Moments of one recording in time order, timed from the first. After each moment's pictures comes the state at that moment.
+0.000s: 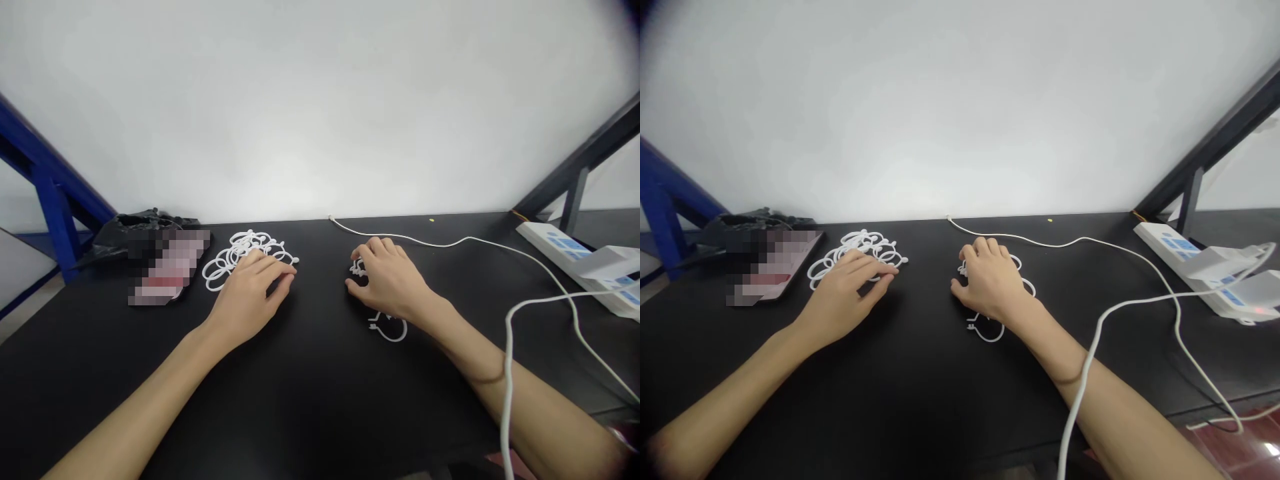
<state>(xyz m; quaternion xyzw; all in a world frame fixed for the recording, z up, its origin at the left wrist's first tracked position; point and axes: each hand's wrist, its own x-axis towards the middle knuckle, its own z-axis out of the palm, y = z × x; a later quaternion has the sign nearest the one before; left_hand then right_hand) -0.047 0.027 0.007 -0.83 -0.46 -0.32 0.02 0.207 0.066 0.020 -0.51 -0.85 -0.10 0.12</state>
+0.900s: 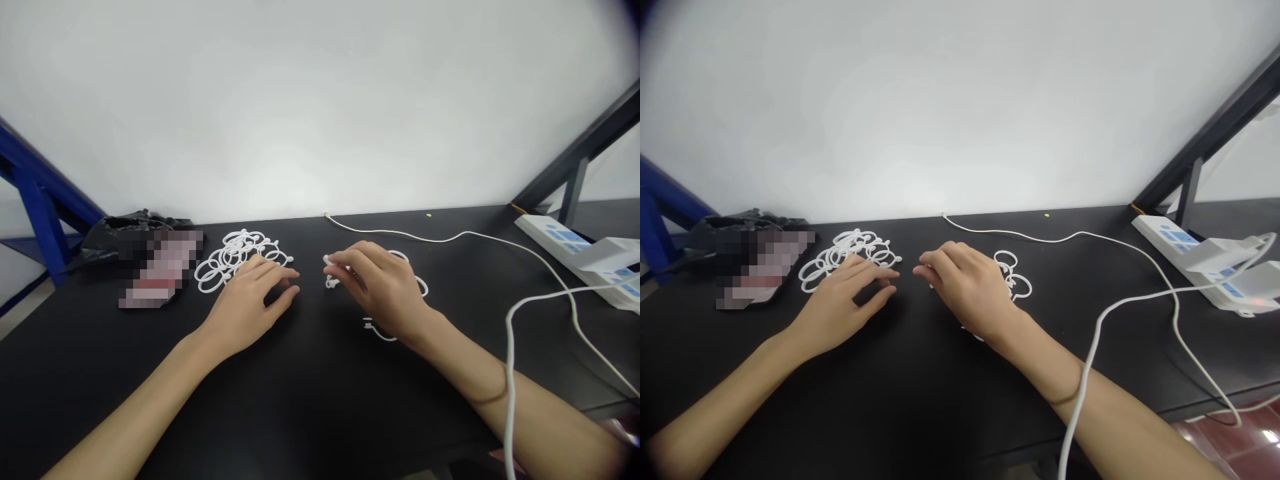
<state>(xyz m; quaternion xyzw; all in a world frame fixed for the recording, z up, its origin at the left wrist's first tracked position) -0.042 0.023 0.008 -0.83 -0.48 -0.29 -0.05 0.188 0.044 0.034 -0.34 -0.86 -0.11 0.37</state>
